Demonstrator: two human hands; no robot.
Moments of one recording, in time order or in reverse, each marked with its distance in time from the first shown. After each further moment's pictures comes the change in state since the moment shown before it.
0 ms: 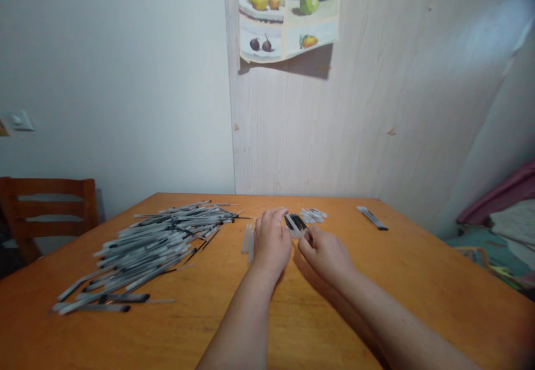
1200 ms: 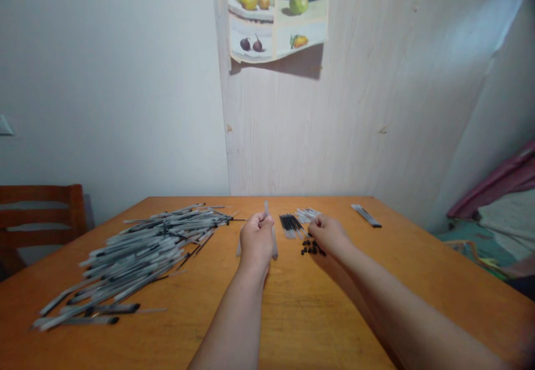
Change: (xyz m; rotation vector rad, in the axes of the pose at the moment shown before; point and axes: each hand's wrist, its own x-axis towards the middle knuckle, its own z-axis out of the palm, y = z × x) left_hand 0.010 -0.006 0.003 -0.482 0.163 -0.472; right_hand 0.057 0.058 0.019 0.187 0.012 0.152
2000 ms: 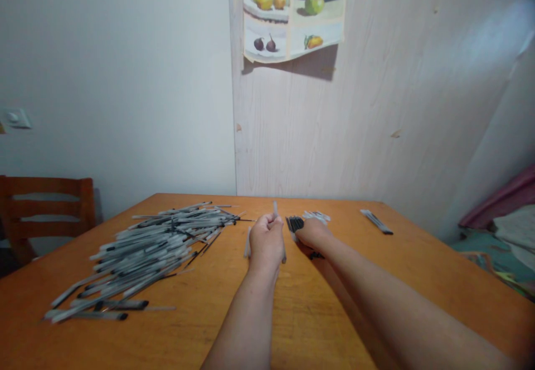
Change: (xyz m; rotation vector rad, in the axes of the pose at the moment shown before) left_hand -0.001 0.003 0.002 -0.106 0.001 -0.055; right_hand 0.034 -0.043 0.044 -0.285 -0.254 0.098
